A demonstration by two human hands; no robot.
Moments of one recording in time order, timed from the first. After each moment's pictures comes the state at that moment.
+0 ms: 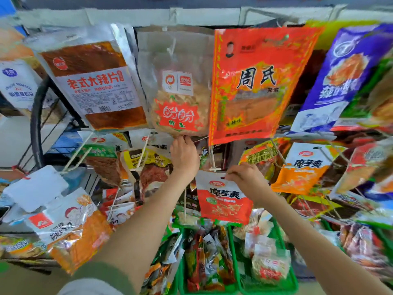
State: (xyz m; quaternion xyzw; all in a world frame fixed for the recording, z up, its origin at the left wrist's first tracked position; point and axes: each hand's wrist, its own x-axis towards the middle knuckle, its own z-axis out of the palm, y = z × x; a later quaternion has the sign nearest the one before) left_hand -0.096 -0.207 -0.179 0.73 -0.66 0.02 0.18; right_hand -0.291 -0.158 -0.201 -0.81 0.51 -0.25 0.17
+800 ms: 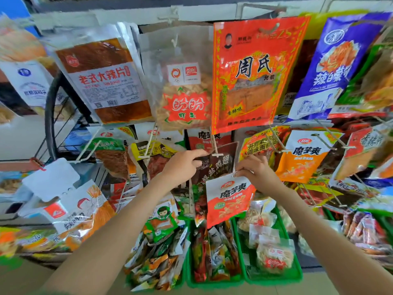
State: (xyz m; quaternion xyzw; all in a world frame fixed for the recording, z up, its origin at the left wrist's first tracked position) left_hand -0.064 -0.128 -0.151 0.59 -0.76 -0.24 0.14; right_hand -0.309 -0.128 -0.201 -0.83 0.45 -0.31 0.11
